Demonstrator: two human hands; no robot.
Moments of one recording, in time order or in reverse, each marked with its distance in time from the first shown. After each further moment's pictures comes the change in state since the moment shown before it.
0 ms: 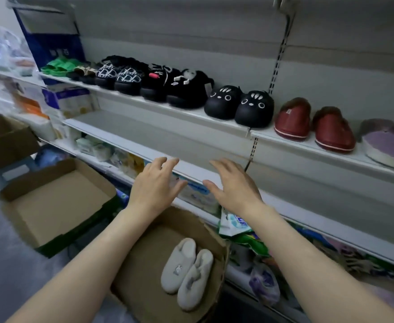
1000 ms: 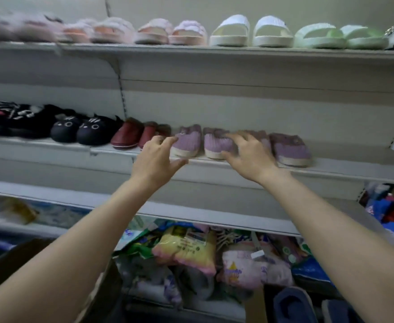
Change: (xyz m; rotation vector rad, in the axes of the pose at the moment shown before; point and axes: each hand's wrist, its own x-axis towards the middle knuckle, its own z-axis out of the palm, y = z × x) left_hand -0.005 0.449 0.034 -0.208 0.067 0.308; right_hand -0.252 0.321 -0.284 -0.176 0.349 0.309
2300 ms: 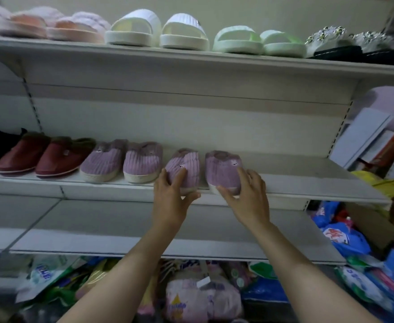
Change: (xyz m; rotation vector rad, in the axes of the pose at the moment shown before) left_hand 0.054 0.159 0.233 -0.327 0.051 -0.048; right_hand -0.021 0.237 0.040 0.059 0.280 0.290
